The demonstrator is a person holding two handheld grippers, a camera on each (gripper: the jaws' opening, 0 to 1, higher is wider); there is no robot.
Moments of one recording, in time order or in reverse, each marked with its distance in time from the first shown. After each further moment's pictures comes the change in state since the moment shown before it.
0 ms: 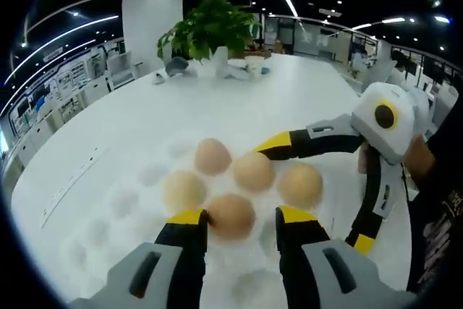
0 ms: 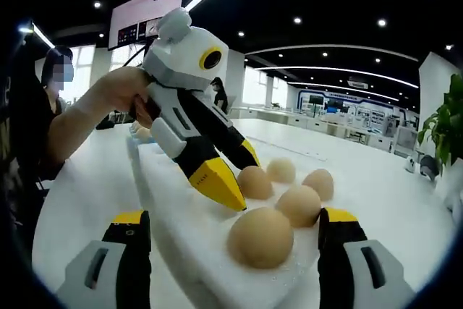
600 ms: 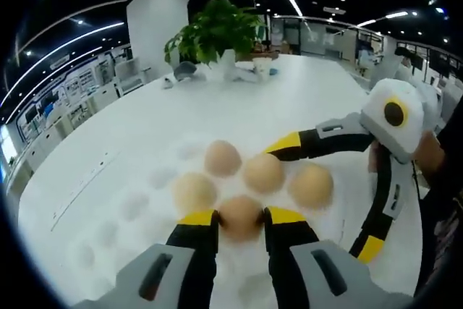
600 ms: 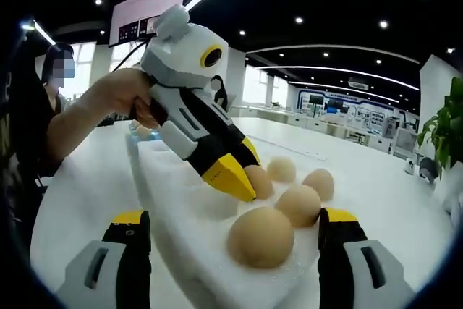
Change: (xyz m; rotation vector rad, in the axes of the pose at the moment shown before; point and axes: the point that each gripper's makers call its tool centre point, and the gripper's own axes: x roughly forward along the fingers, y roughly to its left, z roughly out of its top) left arm -0.004 0.023 0.004 0.010 -0.028 0.075; right arm 0.000 0.002 -0.001 -0.017 0.012 -0.004
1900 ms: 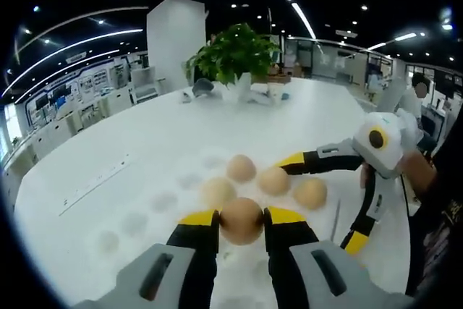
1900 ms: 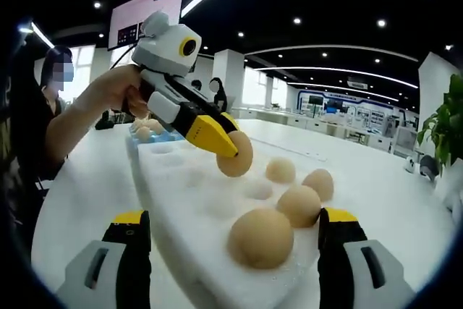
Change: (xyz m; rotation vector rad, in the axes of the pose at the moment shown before) left arm -0.040 0.013 0.007 -0.078 -0.110 0.040; right arm -0.002 0.000 0.002 0.013 -0.012 0.002
